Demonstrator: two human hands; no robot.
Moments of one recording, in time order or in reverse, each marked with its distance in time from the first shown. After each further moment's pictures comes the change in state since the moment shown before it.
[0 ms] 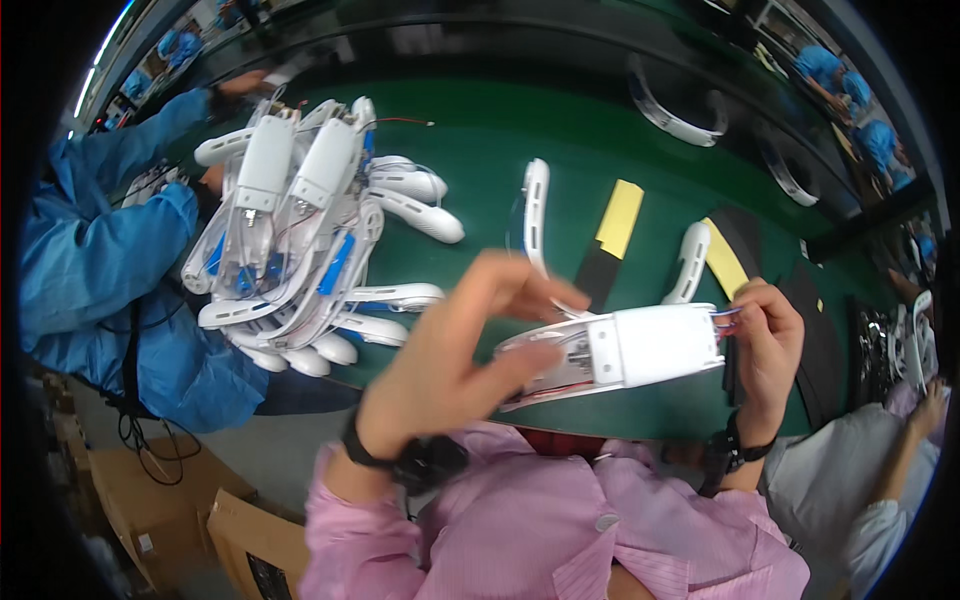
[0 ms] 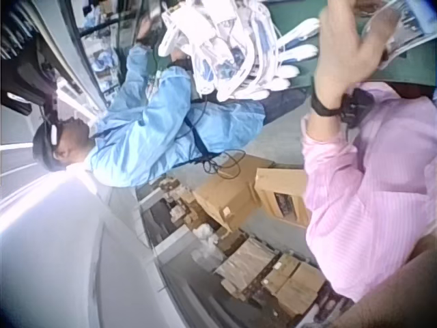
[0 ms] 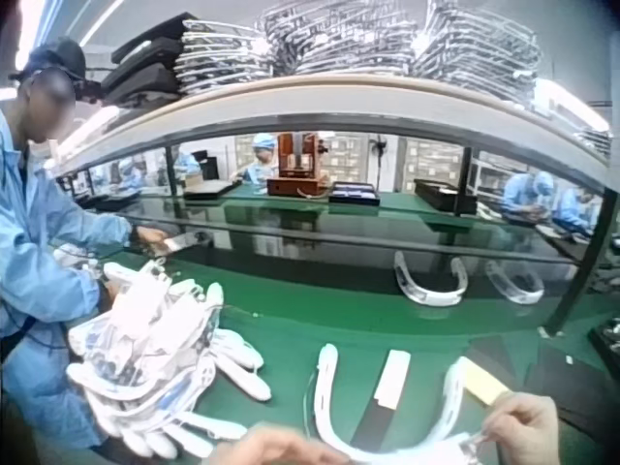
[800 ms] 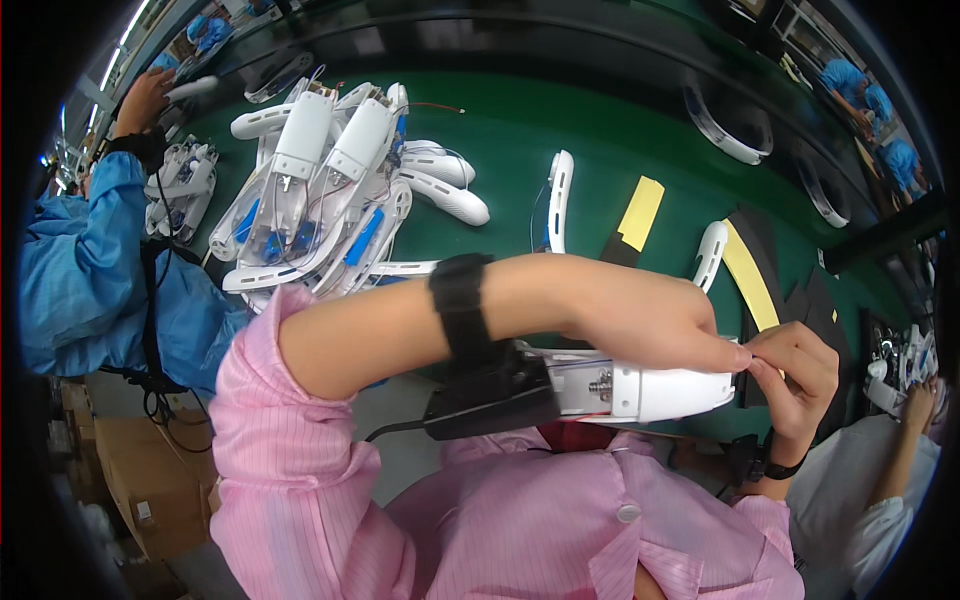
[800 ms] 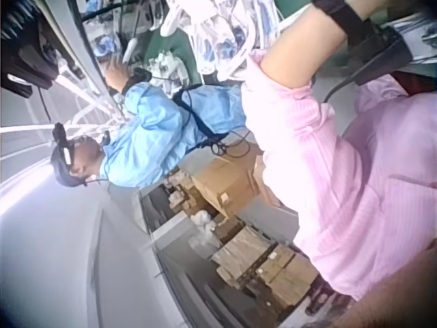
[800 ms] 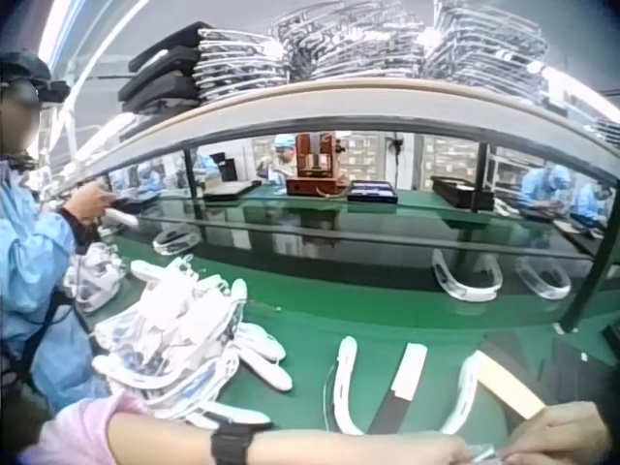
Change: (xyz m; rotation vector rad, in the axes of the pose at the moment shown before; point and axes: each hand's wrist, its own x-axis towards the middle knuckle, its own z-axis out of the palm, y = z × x) left_hand 0.092 0.020 0.053 0.259 -0.871 -0.445; right_hand -0.018 -0.045 -0.003 -0.689 -0.216 -0.427
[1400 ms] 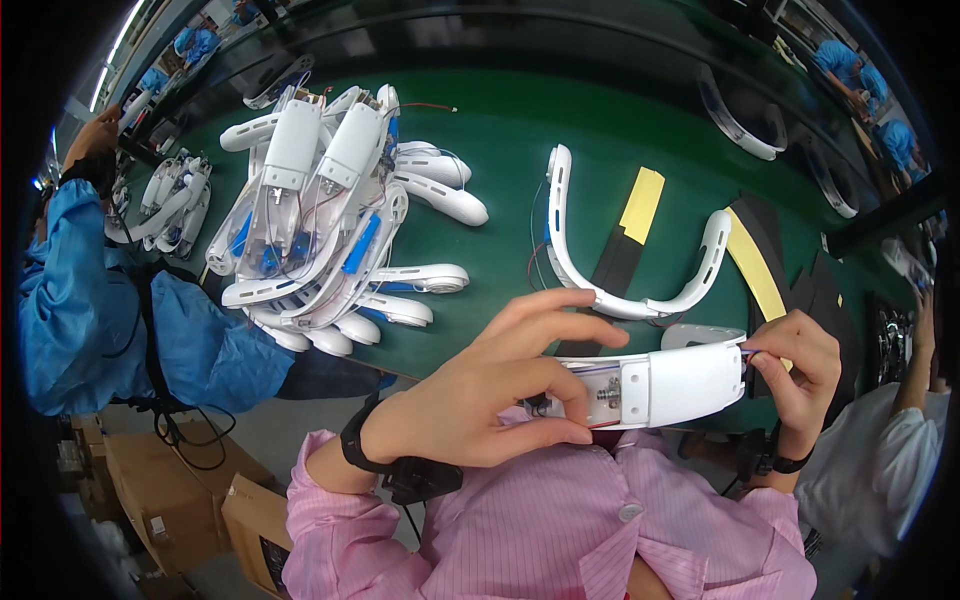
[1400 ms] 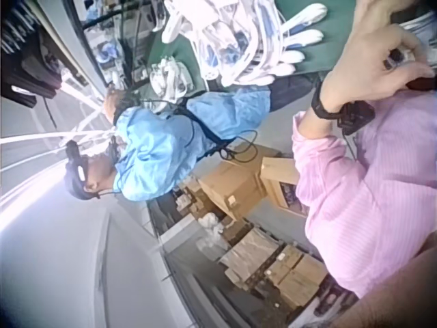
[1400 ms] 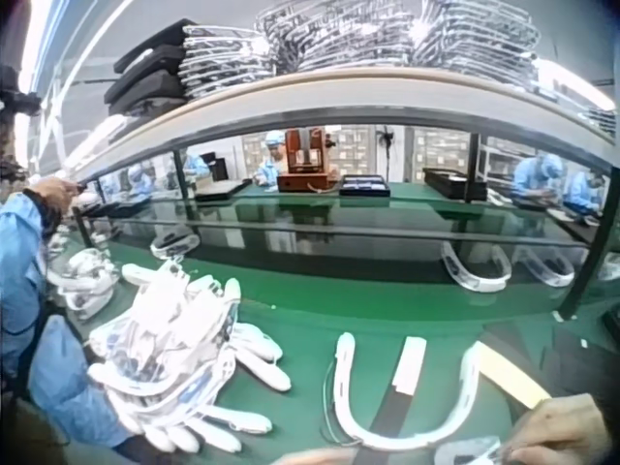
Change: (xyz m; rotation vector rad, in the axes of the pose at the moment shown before) left_hand -0.083 -0.047 0.058 0.214 0.686 0.421; right_hand -0.009 0.013 0.004 0.068 0.009 0.133
